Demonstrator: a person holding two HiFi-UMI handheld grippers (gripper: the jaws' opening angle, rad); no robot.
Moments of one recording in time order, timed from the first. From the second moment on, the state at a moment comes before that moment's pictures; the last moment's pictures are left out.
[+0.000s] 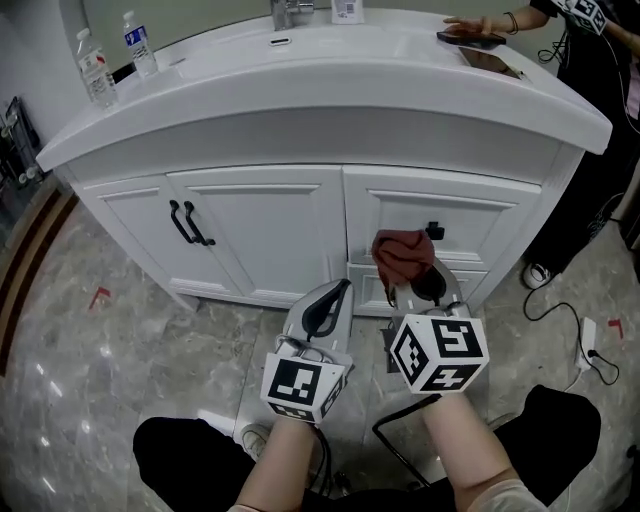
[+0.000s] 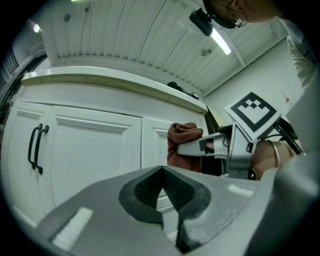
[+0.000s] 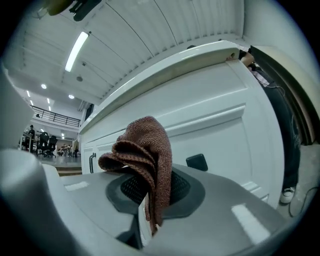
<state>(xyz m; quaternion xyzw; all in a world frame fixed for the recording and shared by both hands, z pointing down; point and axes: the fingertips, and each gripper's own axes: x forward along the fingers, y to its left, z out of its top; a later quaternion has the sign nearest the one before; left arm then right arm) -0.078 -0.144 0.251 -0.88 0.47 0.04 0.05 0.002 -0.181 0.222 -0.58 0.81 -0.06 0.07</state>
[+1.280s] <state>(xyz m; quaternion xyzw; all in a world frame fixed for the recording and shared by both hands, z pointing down) -0.040 -0.145 0.268 -0.89 0.45 0.05 0.01 0.041 -0.207 0.168 -0.57 0.82 -0.01 0.06</state>
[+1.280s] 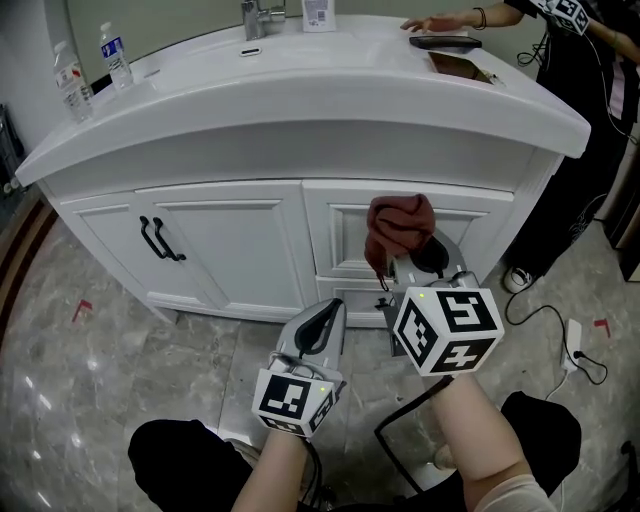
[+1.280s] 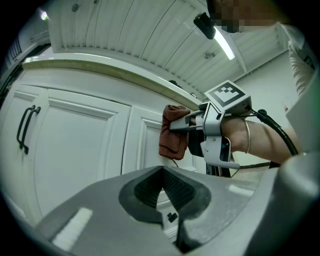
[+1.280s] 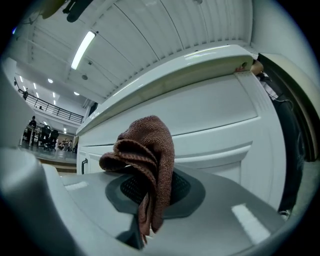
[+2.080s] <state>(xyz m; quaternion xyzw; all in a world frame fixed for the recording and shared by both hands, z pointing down) 0.006 -0.140 0.267 -0.90 0.43 0.06 0.01 0.176 -0.185 0.167 -0.67 0.74 -0.04 0.10</state>
